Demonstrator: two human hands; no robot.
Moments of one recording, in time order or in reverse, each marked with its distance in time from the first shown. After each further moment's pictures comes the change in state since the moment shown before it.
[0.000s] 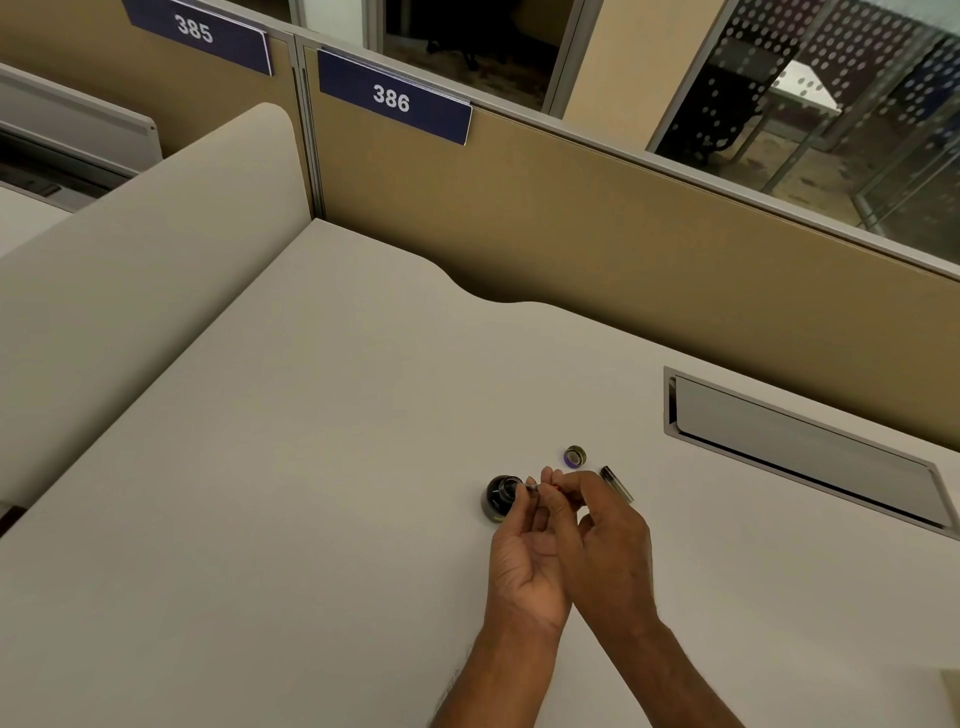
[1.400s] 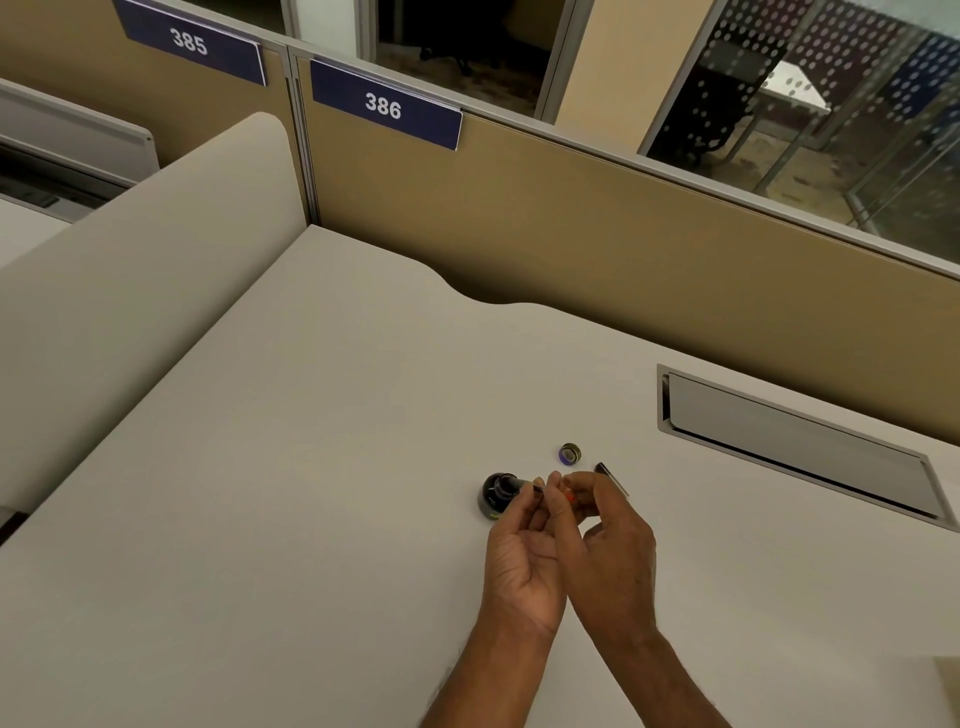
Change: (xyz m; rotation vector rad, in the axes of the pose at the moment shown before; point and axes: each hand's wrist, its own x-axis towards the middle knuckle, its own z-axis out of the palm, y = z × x) left_hand -0.002 -0.002 -0.005 0.326 -0.032 0.024; right_hand -0.011 0.001 -0.005 0.046 0.114 0.004
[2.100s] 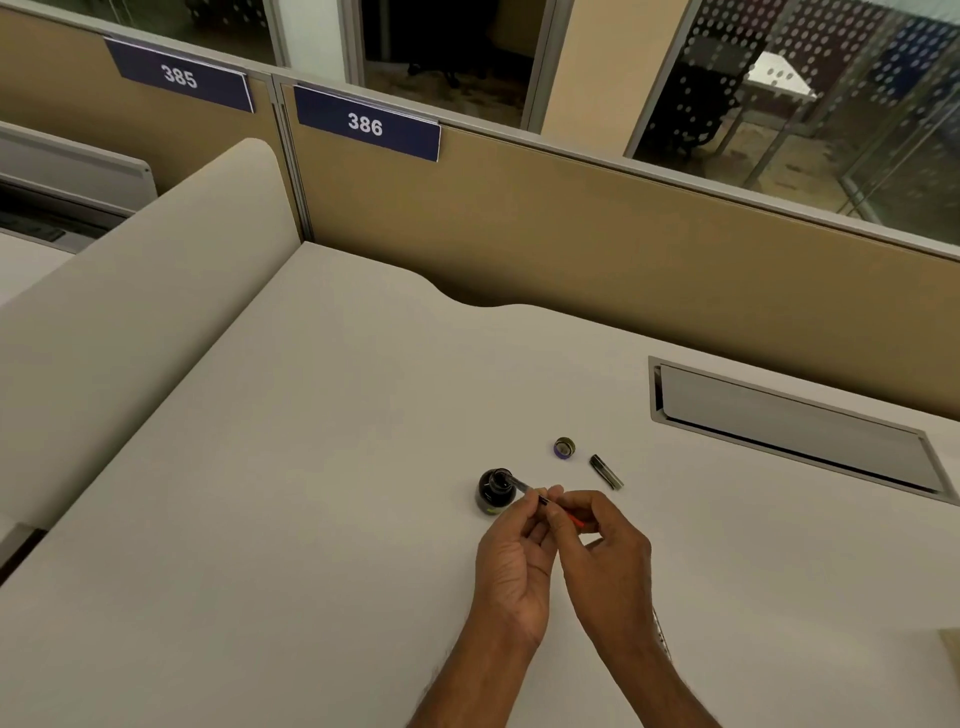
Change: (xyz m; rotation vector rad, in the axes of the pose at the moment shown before) left_hand 0.001 0.000 -0.026 0.371 0.148 0.183; right_hand -0.019 0.009 -0.008 0.143 -0.046 0.162
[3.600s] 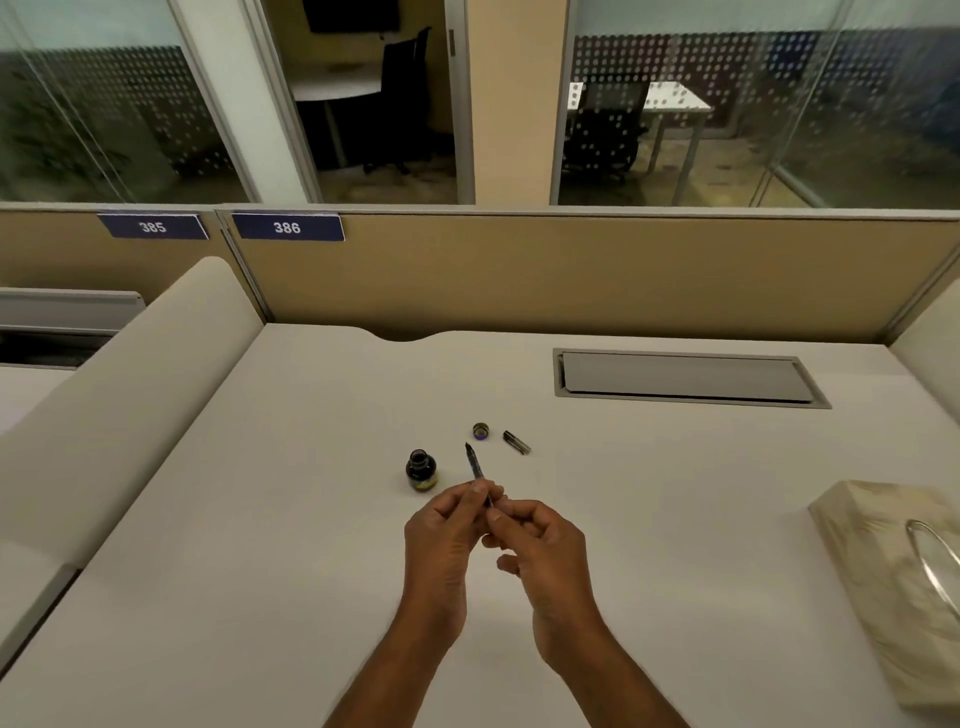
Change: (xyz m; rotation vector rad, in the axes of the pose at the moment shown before) left_hand -0.133 -0.050 0.036 0.846 -0.071 0.451; right_hand -0.089 -0.034 -0.116 0.678 -0.127 0.443
